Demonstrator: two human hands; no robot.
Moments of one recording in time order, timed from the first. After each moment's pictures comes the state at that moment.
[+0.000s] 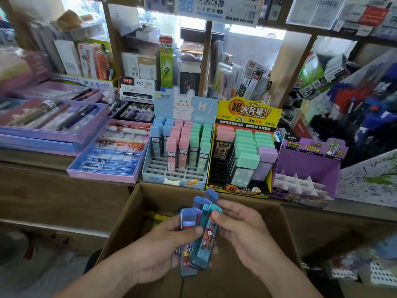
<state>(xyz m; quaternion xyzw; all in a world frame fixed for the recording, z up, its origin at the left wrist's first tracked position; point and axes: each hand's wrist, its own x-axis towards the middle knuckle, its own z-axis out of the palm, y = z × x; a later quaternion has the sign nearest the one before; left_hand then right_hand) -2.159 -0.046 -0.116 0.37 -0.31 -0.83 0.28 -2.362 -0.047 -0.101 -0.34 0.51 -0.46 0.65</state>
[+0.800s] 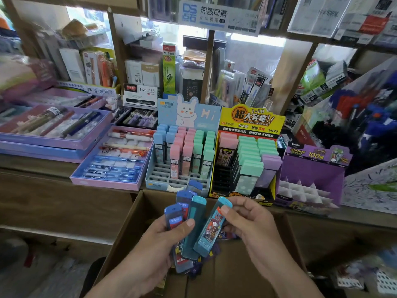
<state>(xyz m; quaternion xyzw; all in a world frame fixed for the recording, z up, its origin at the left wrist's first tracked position) -2.152 -0.047 -0.117 0.41 -0.27 -0.77 0.41 -2.363 -0.055 -0.095 -0.40 0.52 -0.50 0.57</state>
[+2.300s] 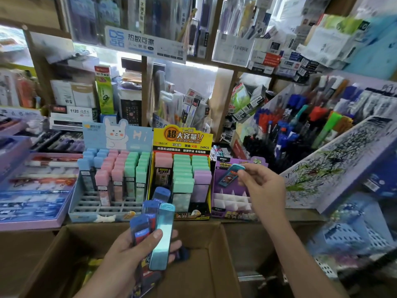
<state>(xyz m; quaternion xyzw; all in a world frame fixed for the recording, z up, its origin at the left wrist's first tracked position) -2.231 -0.059 -0.091 0.37 -0.32 -0.74 0.46 -2.518 -0.105 -0.031 -0.52 0.58 -0.60 0.16</state>
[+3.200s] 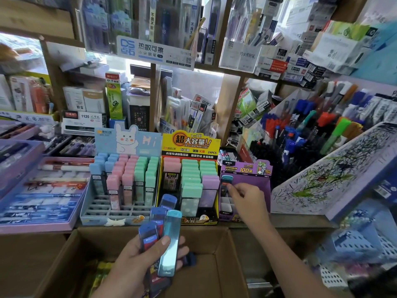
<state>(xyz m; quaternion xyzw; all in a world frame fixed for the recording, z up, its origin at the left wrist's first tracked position) -2.227 -0.062 -0.099 0.37 -0.29 -0.76 0.45 -2.514 -0.145 -0.086 -0.56 0.71 -0.41 0.10</state>
